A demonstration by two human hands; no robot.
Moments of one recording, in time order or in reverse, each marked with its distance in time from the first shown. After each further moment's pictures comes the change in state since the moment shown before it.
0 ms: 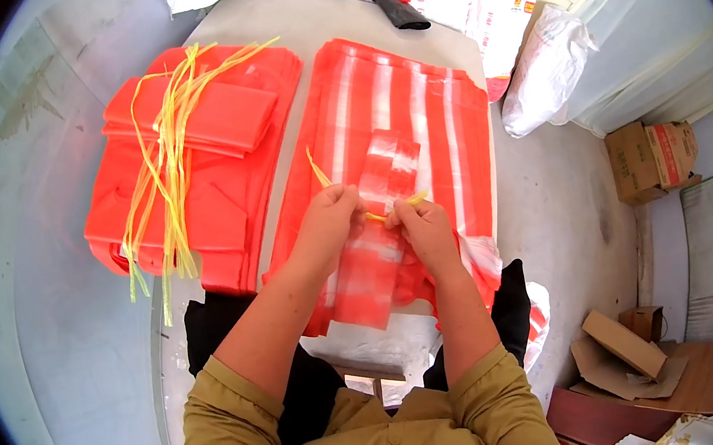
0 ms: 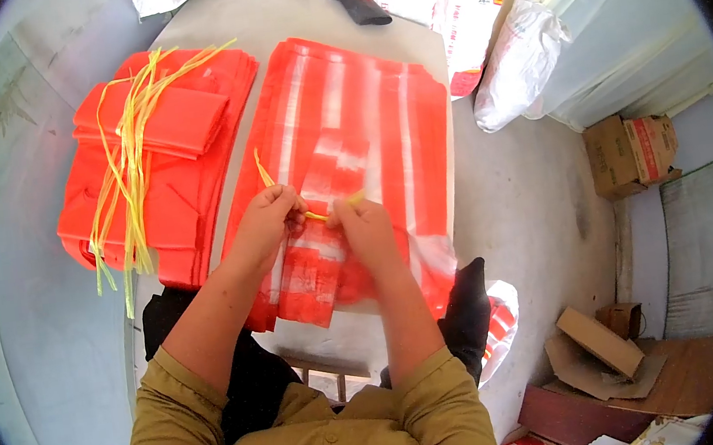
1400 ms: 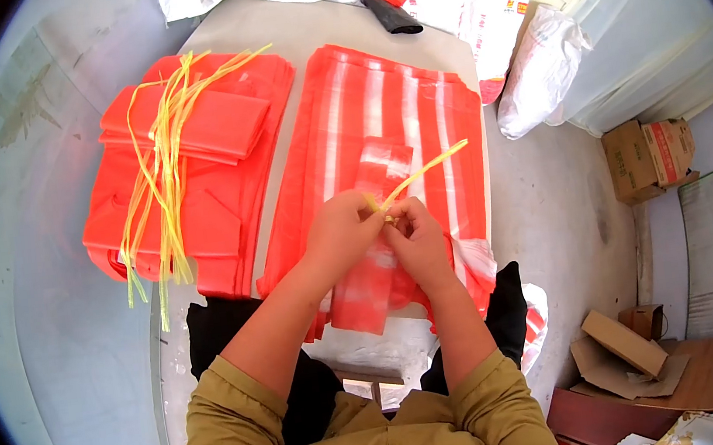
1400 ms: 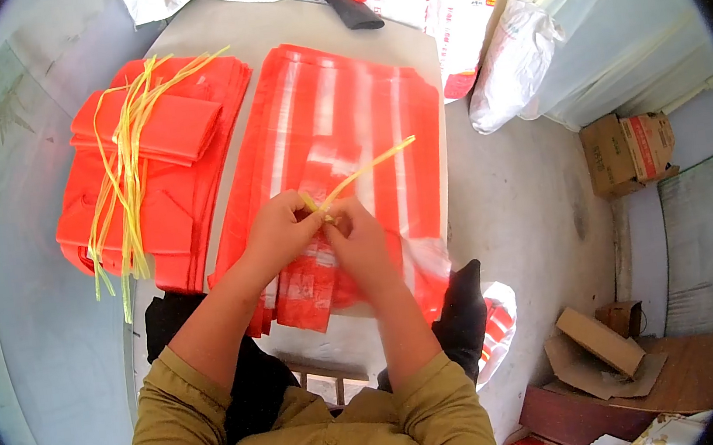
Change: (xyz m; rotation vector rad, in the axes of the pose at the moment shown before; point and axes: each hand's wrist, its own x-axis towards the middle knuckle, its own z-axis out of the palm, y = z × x) left_hand 0.003 -0.007 0.020 0.831 0.035 0.356; right_hand -0.015 0.001 -0.002 -0.224 0.014 -0.100
